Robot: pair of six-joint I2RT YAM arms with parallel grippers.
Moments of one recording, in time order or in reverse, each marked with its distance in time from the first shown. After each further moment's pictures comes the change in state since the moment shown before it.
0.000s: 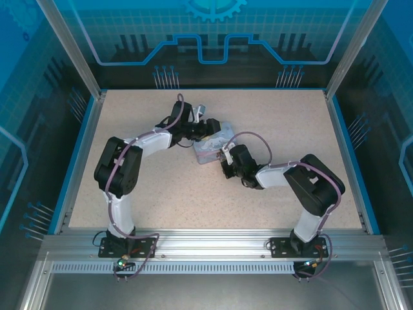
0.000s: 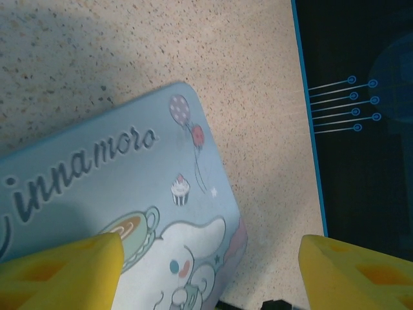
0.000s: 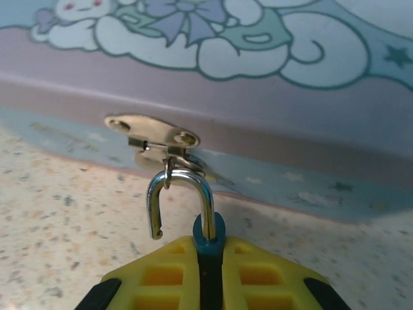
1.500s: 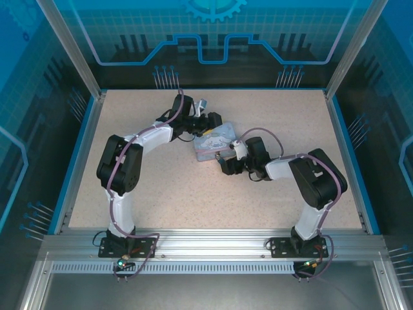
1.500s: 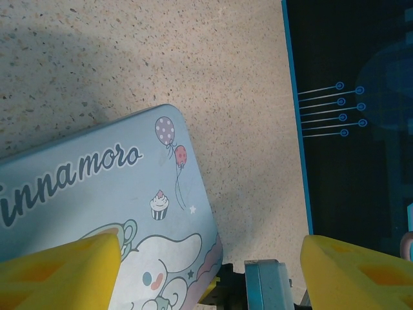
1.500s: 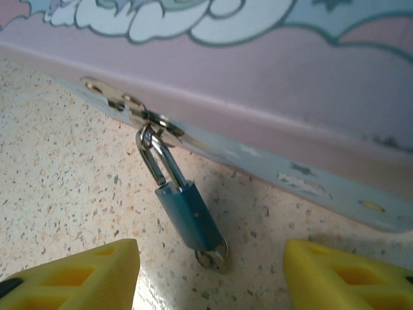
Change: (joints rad) left arm 0.011 0.045 0.137 -0.093 0.032 -0.018; right arm -0.209 0.048 0.017 0.006 -0.537 0.018
